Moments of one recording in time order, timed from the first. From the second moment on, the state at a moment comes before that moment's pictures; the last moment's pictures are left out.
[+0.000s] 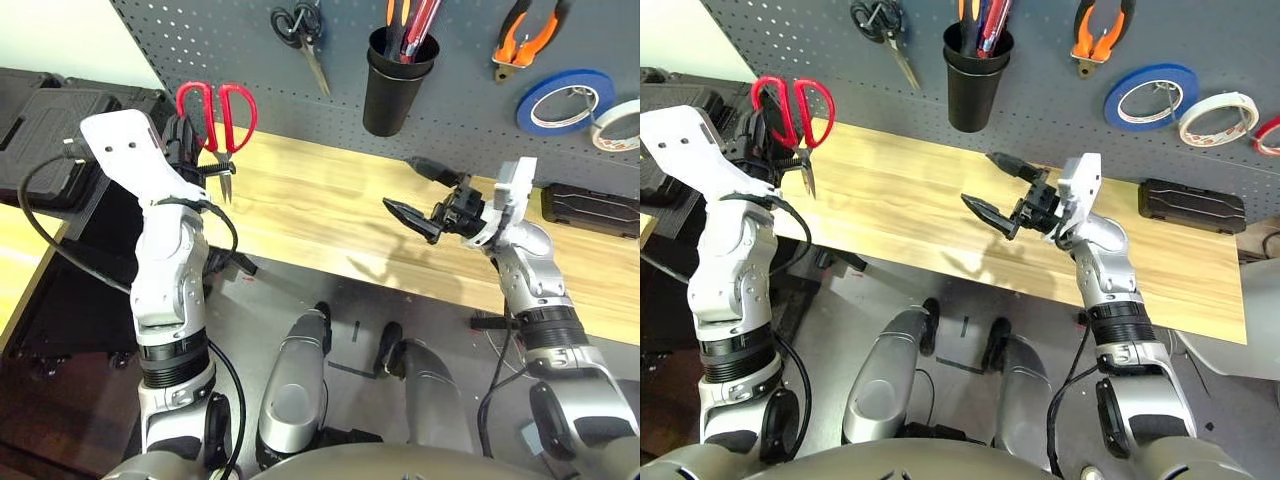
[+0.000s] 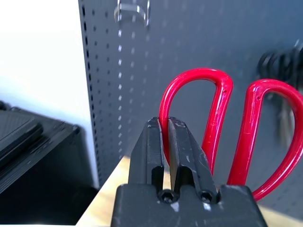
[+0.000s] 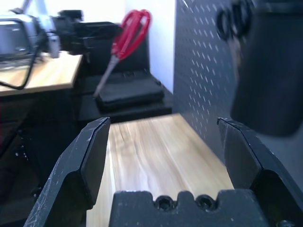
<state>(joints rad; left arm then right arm) -0.44 0.19 0.26 -0.38 -0.20 0.44 0.04 -0.43 -0.30 -0.07 0.32 0.49 -0.33 1.15</state>
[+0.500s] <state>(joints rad) -0.63 0.20 0.24 -0.32 -0.25 0.46 -0.01 -0.42 -0.30 -0.14 0.27 0.51 -0.47 1.07</state>
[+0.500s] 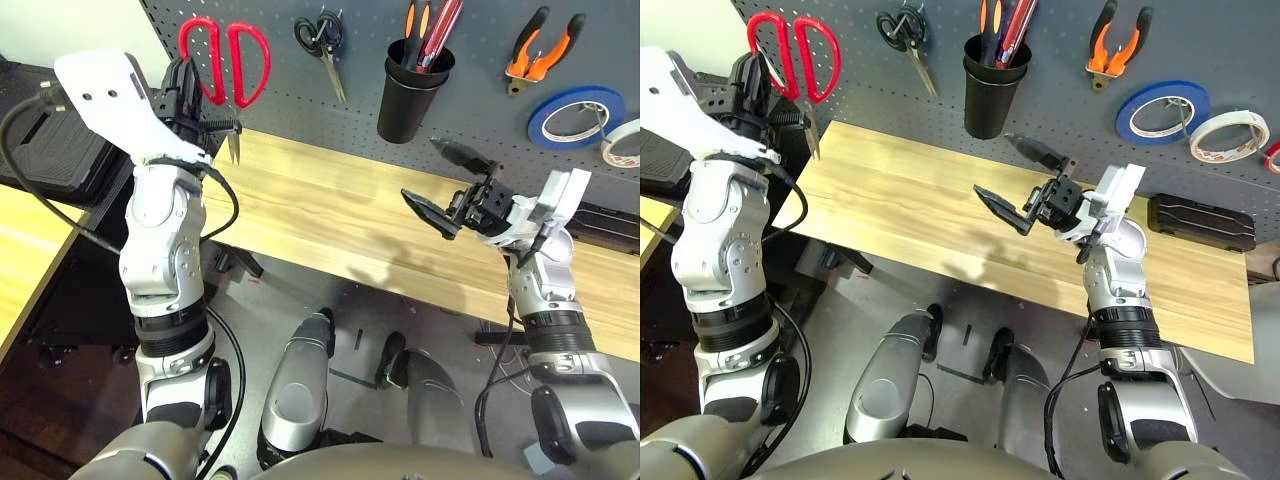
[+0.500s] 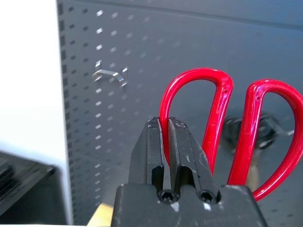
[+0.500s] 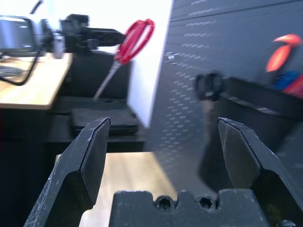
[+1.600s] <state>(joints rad) -0.94 0.21 0.21 0.46 -0.22 0.15 -0.09 -0.39 -0.32 -0.16 0.18 0.48 -0.48 0.95</state>
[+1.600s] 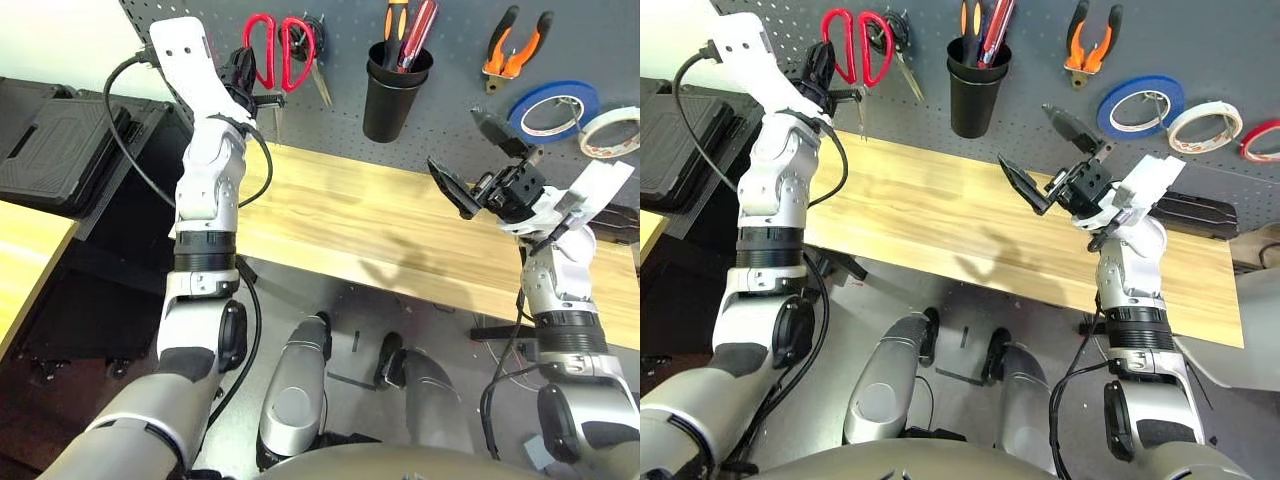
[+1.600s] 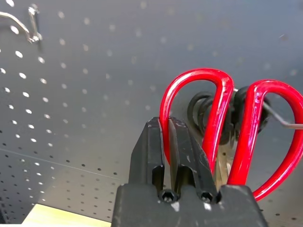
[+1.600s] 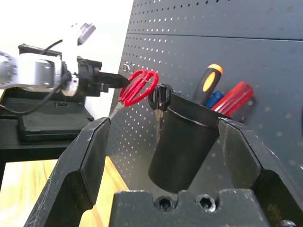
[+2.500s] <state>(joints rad) -0.56 0.25 0.16 0.10 -0.19 0.11 -0.15 -0.30 -0.31 -0.13 0.07 0.45 -0.32 0.76</state>
